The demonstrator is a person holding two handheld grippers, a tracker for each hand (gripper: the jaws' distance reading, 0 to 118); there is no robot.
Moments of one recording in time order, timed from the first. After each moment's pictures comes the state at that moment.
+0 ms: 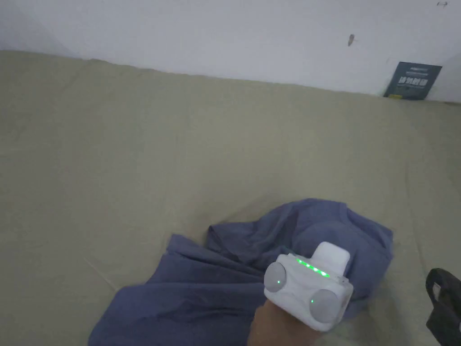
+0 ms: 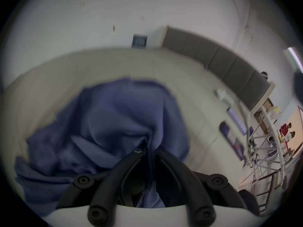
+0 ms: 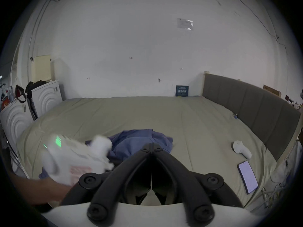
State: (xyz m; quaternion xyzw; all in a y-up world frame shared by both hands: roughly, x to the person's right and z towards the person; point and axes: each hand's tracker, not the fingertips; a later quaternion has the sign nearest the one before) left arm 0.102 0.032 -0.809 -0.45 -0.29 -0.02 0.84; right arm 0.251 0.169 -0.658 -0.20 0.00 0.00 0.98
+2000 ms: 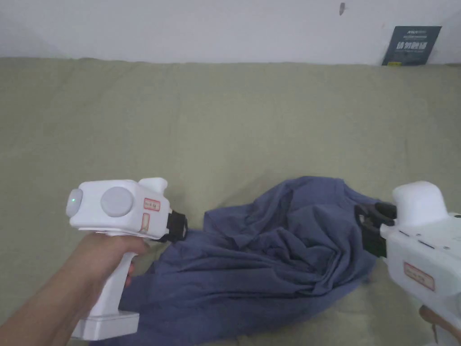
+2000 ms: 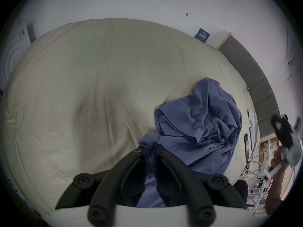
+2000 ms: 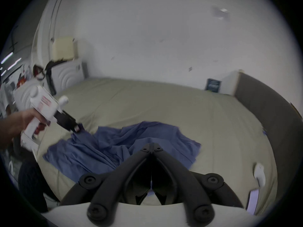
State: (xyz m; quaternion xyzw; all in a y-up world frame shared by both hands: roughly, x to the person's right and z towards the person) left arm -0.173 0.109 -0.847 -0.54 -0.14 0.09 0.83; right arm 0.229 0.165 -0.778 -0.31 0.18 0.09 0.93
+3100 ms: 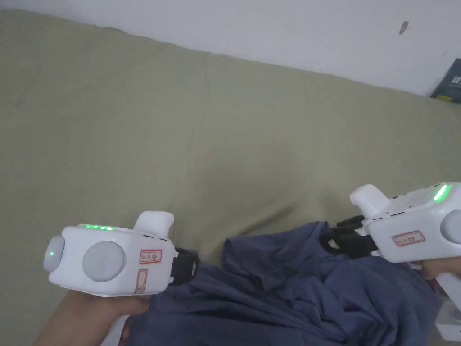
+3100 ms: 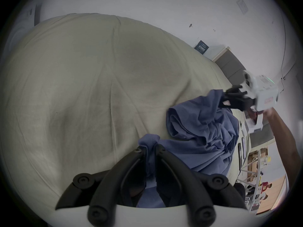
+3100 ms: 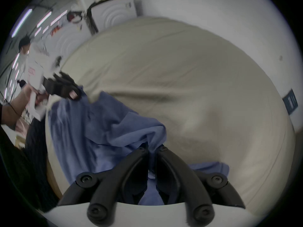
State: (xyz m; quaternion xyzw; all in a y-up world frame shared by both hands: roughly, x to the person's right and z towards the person) left arm -0.192 0.057 -0.846 -0.50 -0.15 0.17 0.83; right arm 0.191 0.105 -0.973 -0.46 0.41 0.17 0.77
